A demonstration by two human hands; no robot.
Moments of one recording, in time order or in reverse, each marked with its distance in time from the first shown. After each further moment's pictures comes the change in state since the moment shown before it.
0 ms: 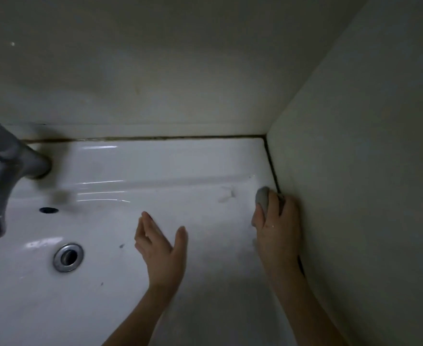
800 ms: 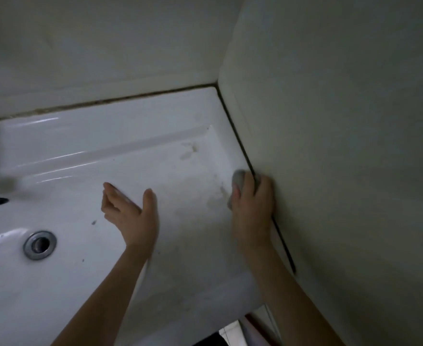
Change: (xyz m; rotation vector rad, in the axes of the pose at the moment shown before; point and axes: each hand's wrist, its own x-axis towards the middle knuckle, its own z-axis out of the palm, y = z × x) left_hand 0.001 -0.004 -0.001 -0.003 -0.006 0.039; right_hand -0.064 0.002 -0.031 -0.041 -0.109 0.149
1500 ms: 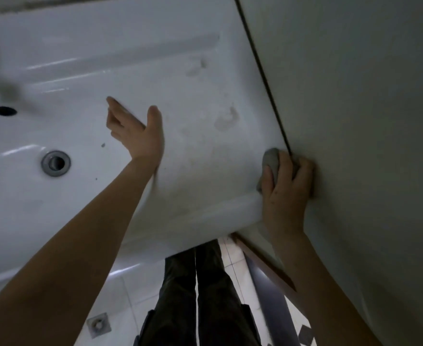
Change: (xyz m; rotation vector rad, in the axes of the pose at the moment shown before) left_hand 0.004 -0.009 0.005 0.017 0.052 0.010; right_hand -0.118 0.055 -0.035 0.254 -0.027 0.092
